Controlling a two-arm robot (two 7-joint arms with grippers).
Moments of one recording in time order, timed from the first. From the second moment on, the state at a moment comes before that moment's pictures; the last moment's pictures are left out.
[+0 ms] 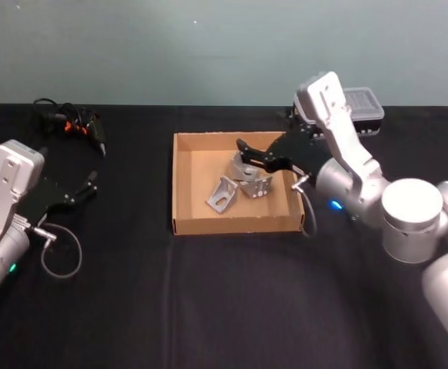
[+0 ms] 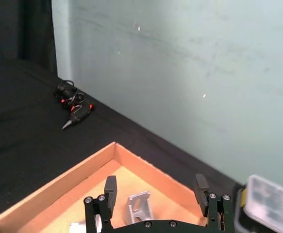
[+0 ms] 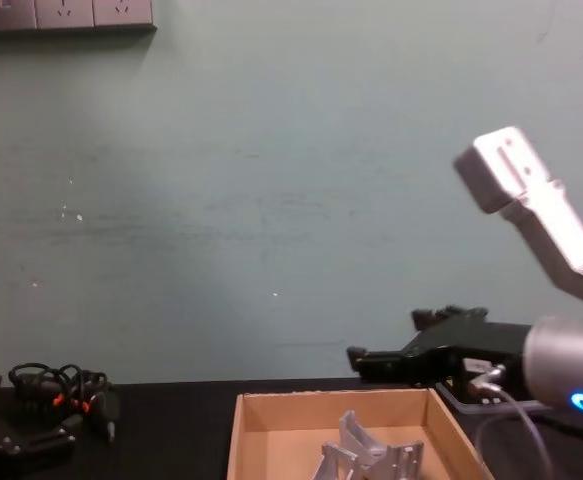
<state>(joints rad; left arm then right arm) -0.20 0.60 0.45 -1.41 -0.25 -0.12 0.03 0.44 0.24 -0.39 -1.28 0.06 0.09 0.32</state>
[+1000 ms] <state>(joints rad) -0.20 0.60 0.45 -1.41 -0.25 -0.12 0.03 0.15 0.37 -0.26 -1.49 -0.08 -0.16 0.20</state>
